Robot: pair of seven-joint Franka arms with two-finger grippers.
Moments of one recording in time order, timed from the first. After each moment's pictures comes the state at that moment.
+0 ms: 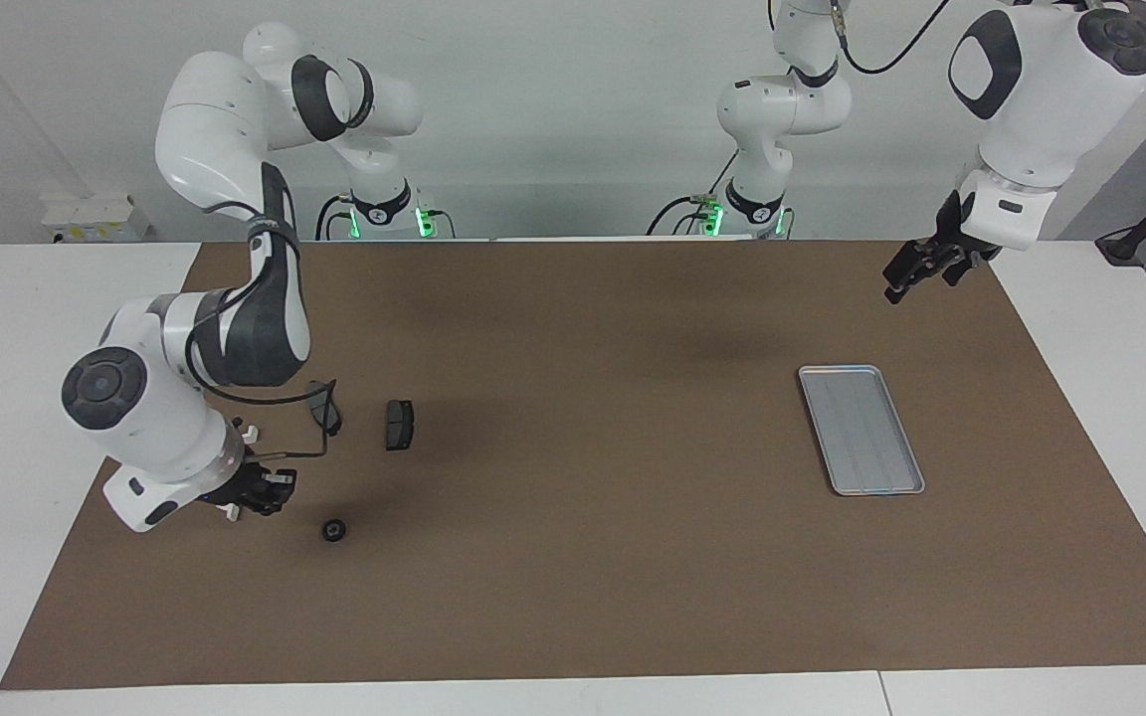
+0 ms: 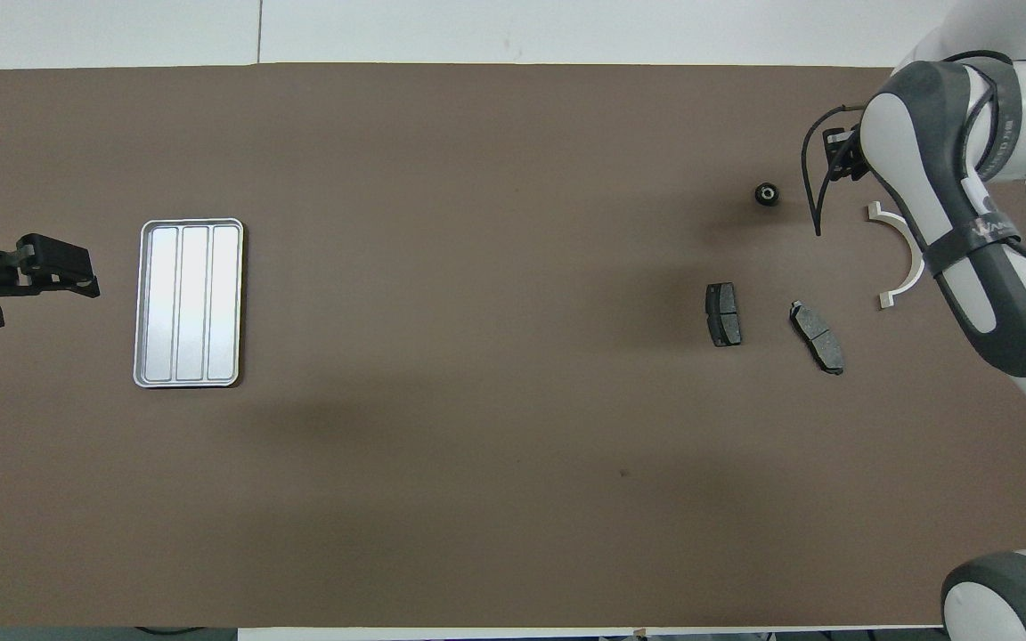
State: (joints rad) left arm 0.00 -0.04 -0.02 -1.73 0.00 1.65 -0.26; right arm -0.18 0.76 0.20 -1.06 -0.16 1.71 -0.01
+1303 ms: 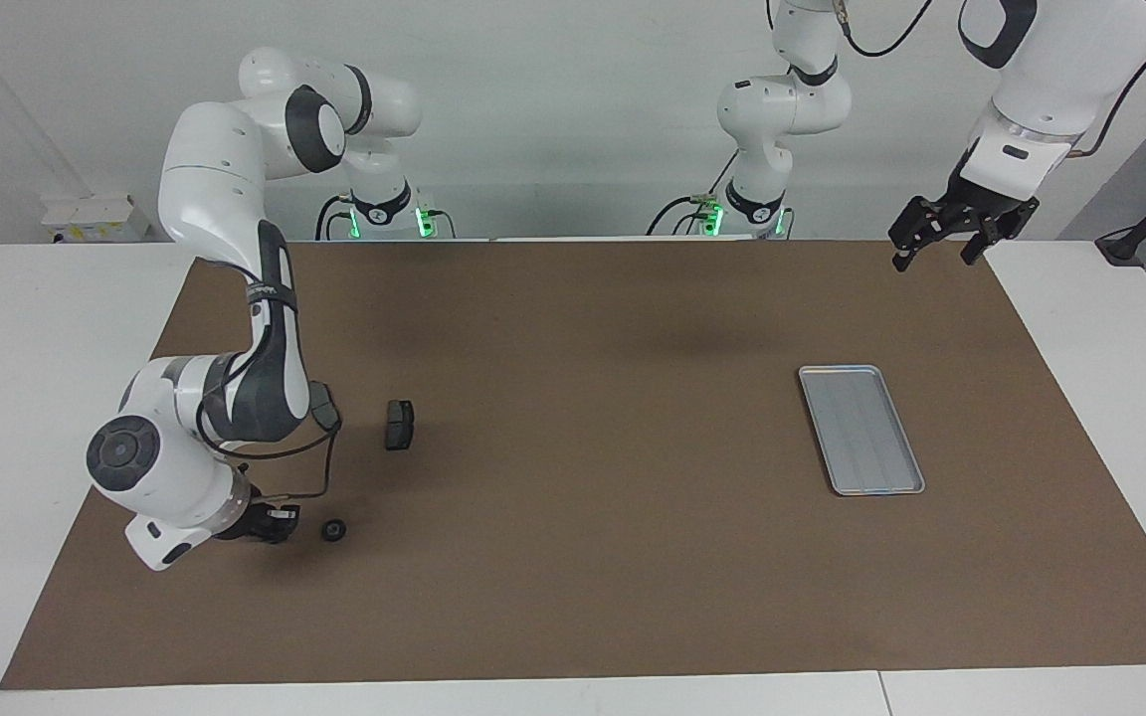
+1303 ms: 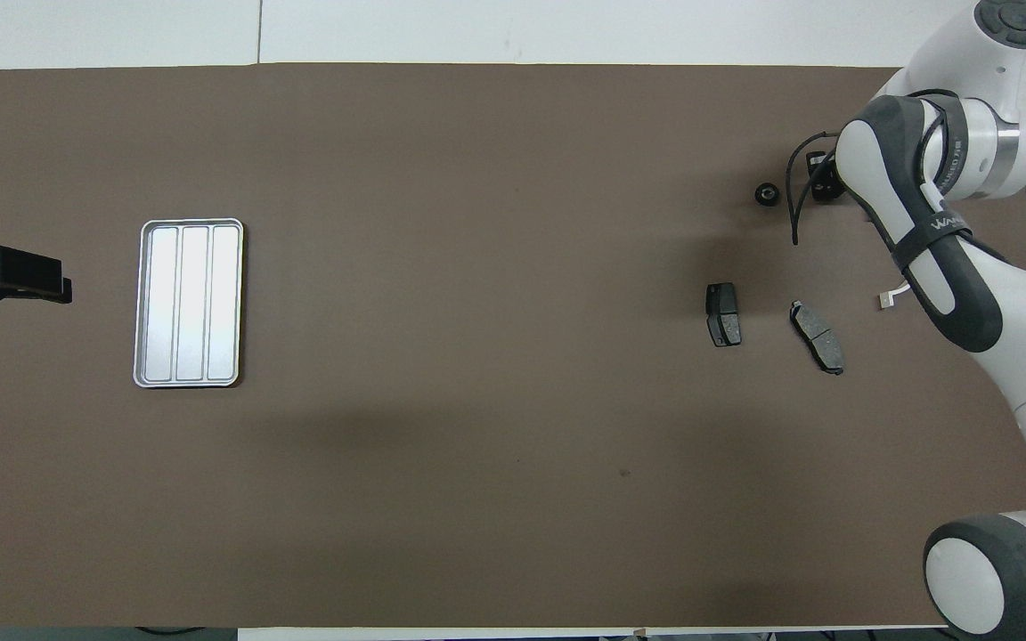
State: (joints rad) left arm 0.01 -0.07 -0.05 -1.66 0.00 1.59 -0.06; right arm -0.19 0.89 0.20 -1.07 -0.16 1.82 0.00
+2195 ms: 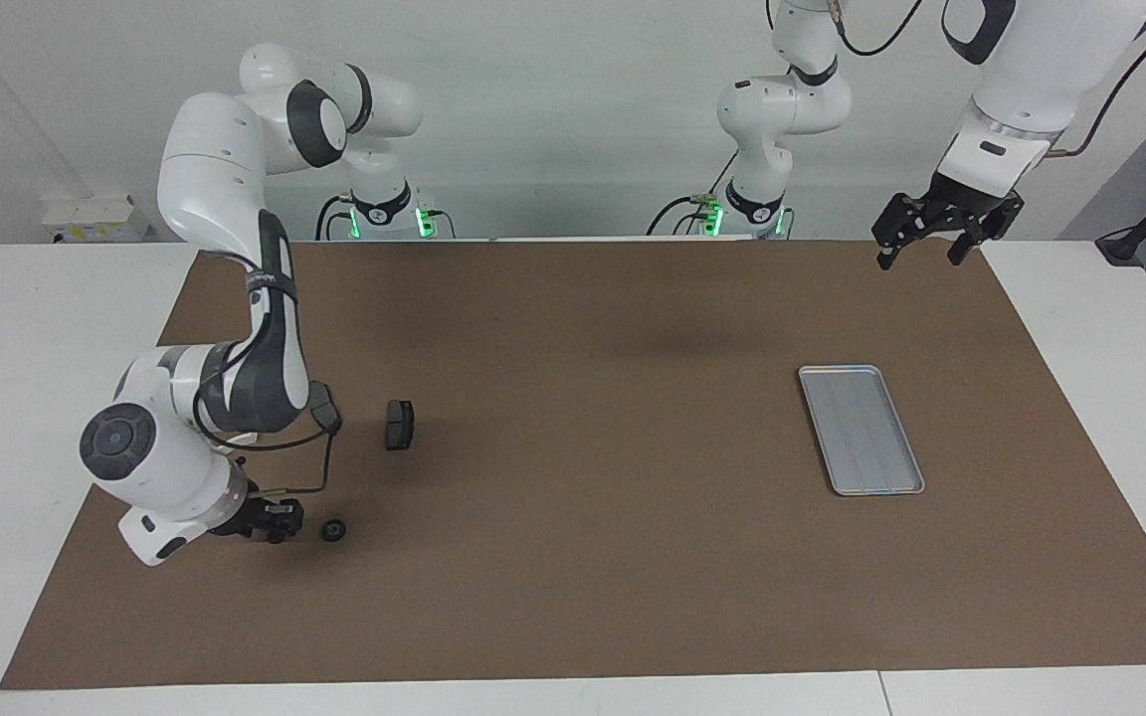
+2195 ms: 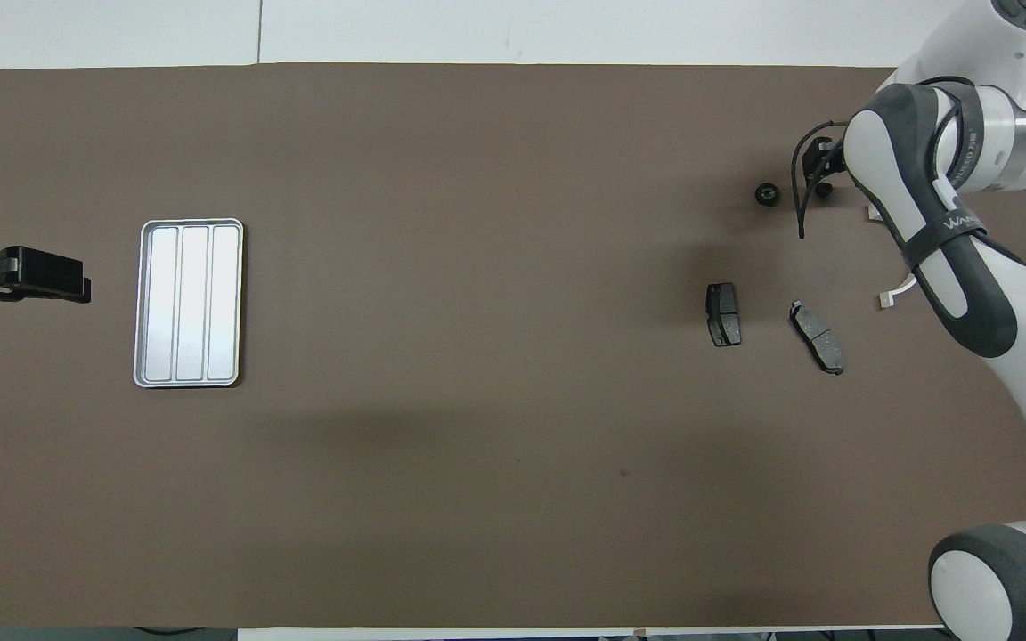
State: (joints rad) left arm 0.00 -0.08 -0.08 -1.65 0.00 1.59 -0.06; right arm -0.18 0.84 0.20 -1.05 -0.16 1.78 0.00
